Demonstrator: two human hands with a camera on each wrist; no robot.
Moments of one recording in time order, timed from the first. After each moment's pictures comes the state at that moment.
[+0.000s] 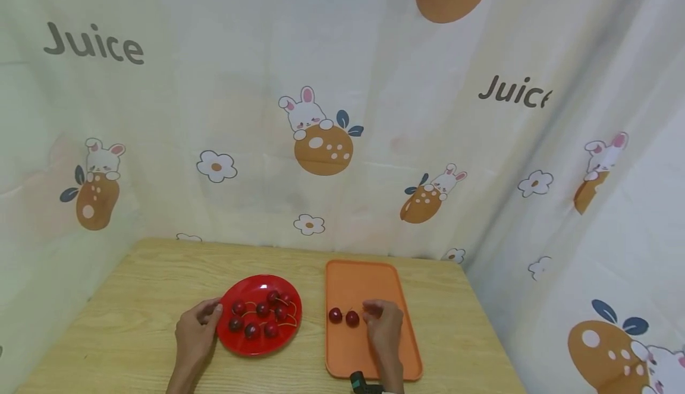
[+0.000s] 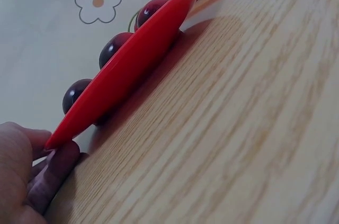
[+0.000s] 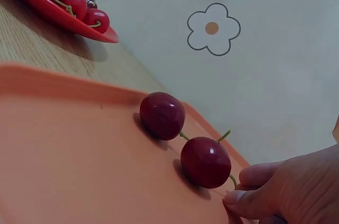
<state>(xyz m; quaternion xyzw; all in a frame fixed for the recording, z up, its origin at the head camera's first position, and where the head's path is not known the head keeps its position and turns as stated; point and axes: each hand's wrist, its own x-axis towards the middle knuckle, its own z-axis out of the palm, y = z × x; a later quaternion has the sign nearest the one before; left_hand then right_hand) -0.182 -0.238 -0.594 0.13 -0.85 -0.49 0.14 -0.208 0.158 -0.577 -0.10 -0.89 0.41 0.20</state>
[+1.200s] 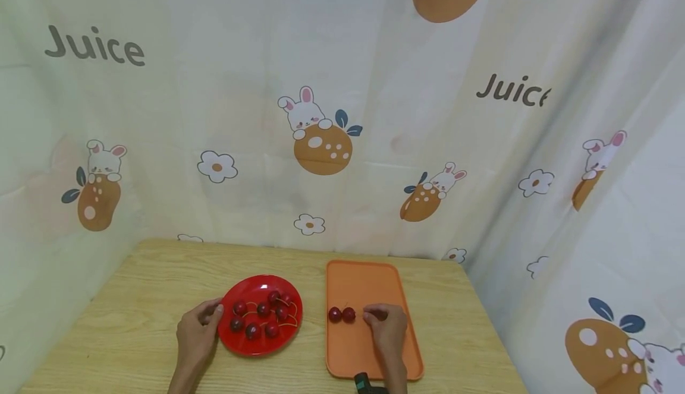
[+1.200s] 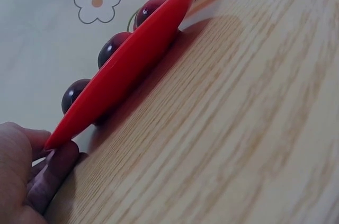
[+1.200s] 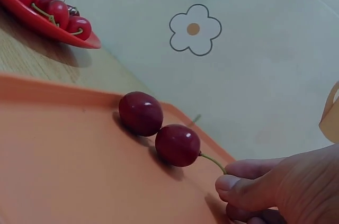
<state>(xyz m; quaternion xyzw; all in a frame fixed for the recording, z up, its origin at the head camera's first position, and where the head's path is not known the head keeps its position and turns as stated) -0.182 -0.238 -0.594 0.12 -0.85 -0.49 0.14 -0.205 0.165 -0.577 -0.11 -0.88 0.42 0.20</state>
